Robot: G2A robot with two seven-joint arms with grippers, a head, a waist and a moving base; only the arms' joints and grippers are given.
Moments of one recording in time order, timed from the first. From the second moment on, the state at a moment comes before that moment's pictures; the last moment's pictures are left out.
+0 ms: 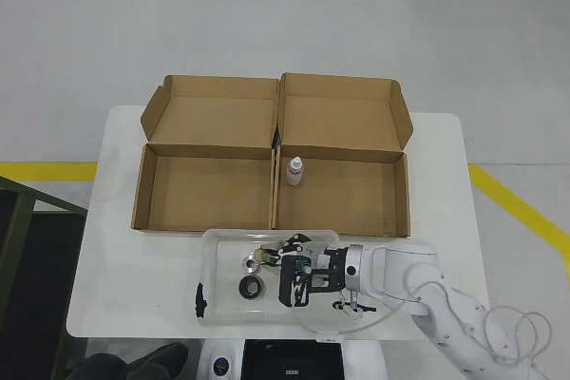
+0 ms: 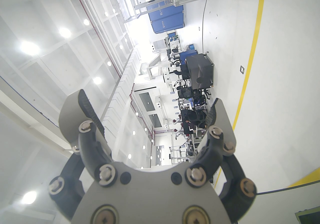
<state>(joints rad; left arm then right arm) -0.29 -0.19 -0.48 -1.38 1.96 -0.31 0.15 -1.19 -1.07 0.95 -2.04 -1.32 -0.75 0.30</state>
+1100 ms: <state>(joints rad) -0.29 -0.19 -0.48 -1.38 1.96 -0.31 0.15 -1.22 -1.06 1.14 -1.98 -1.13 -0.71 0.14</state>
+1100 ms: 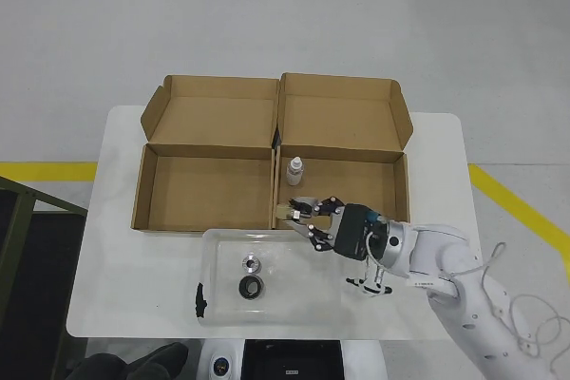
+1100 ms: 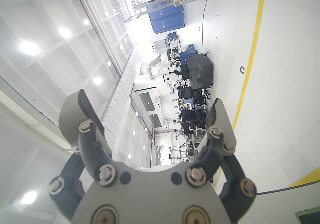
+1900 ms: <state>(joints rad) -0.29 -0.19 -0.48 -1.38 1.96 -0.31 0.15 -0.87 -1.08 1.05 -1.60 -1.10 -0.78 0.53</state>
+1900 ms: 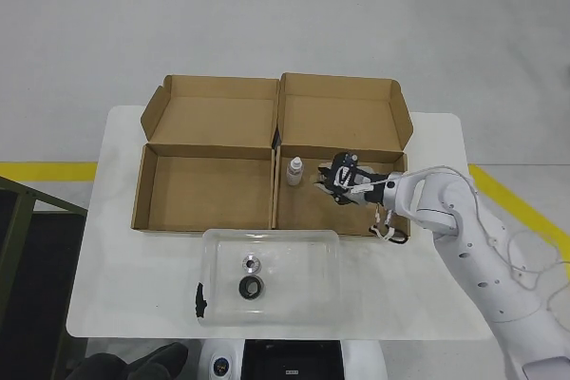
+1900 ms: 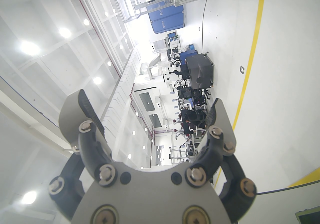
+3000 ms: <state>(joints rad) -0.29 -0.19 -0.48 -1.38 1.96 -0.31 0.15 -0.60 -1.18 0.77 -1.27 -1.14 -0.76 0.71</state>
